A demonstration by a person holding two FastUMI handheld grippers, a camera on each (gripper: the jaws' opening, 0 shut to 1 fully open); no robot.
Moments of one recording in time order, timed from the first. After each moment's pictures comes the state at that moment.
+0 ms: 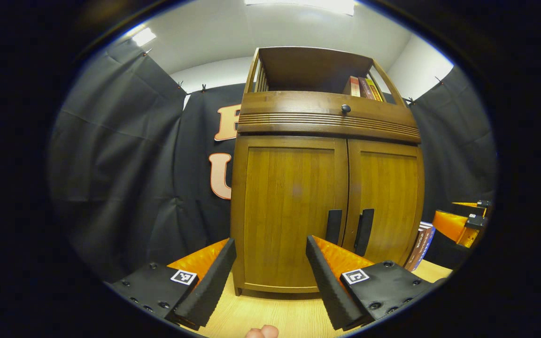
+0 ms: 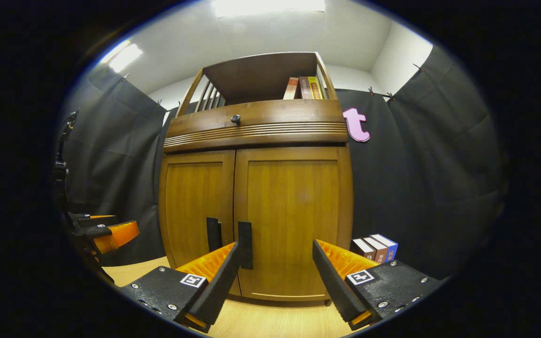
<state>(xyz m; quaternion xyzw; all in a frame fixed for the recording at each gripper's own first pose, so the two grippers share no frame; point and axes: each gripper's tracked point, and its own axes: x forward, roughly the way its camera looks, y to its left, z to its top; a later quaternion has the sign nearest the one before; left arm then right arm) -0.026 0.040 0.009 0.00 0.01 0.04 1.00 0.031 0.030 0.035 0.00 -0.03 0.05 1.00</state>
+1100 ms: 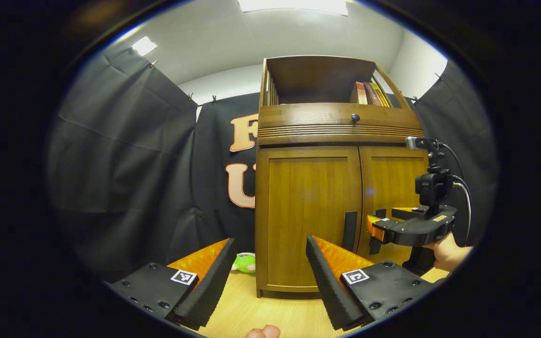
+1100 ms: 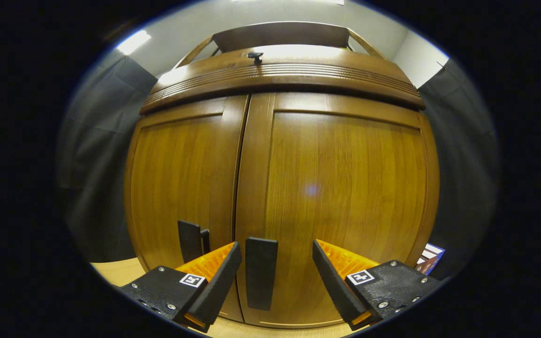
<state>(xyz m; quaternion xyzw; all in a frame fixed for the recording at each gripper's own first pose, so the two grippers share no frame) -0.061 0.069 0.024 0.02 -0.01 0.08 1.00 0.199 0.097 -0.028 -0.02 0.03 0.05 1.00</state>
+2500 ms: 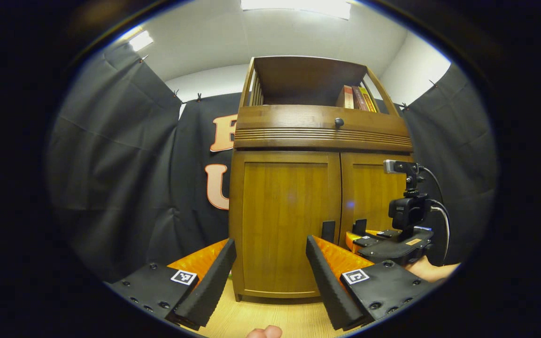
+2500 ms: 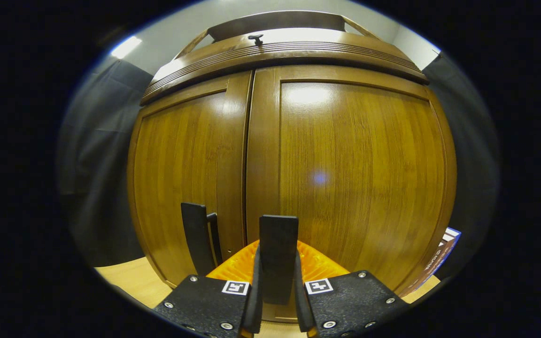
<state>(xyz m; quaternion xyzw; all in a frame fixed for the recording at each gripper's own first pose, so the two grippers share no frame) -0.037 0.031 0.041 0.00 -0.02 0.03 1.00 0.202 0.118 -0.050 0.02 0.06 0.08 0.99</state>
